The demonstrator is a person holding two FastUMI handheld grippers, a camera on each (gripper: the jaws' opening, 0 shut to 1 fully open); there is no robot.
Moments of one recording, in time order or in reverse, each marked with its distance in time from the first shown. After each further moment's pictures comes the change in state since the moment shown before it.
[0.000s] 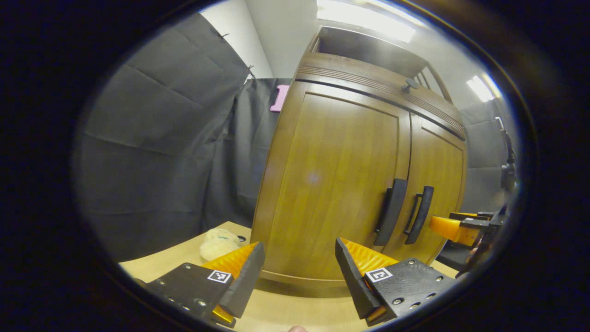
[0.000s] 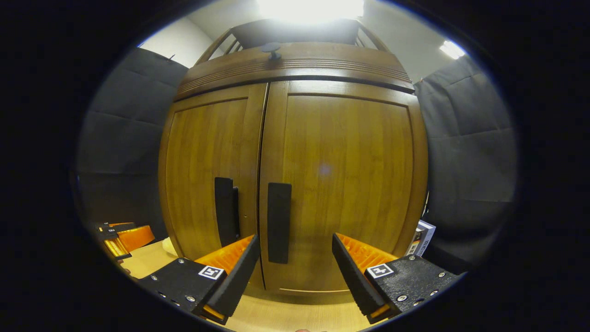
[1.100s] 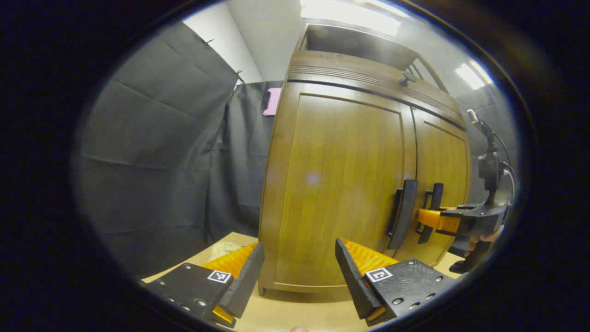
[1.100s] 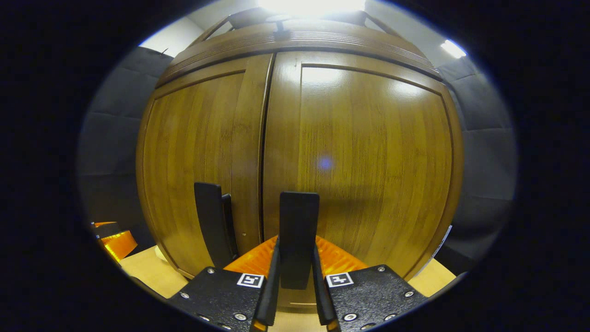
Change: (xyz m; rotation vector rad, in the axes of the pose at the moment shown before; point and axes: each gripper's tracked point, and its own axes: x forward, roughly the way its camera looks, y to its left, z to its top) left arm 0.003 -0.016 0.038 0.099 -0.015 0.009; right arm 0.058 0.017 -0.004 0.031 0.050 -0.015
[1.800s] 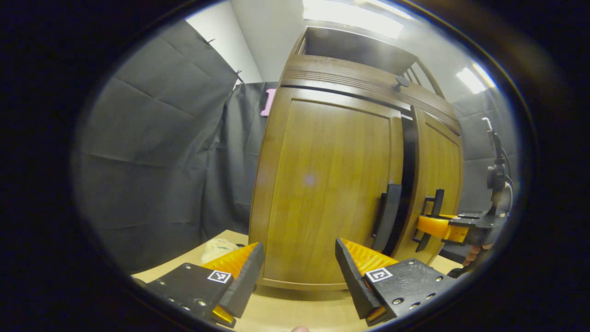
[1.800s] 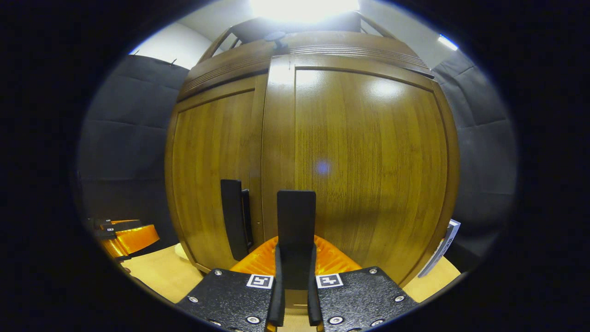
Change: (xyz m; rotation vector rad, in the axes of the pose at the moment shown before) left arm -0.003 -0.006 0.010 -0.030 -0.015 -0.018; right arm -0.046 -0.003 -0.001 0.019 -0.049 0.135
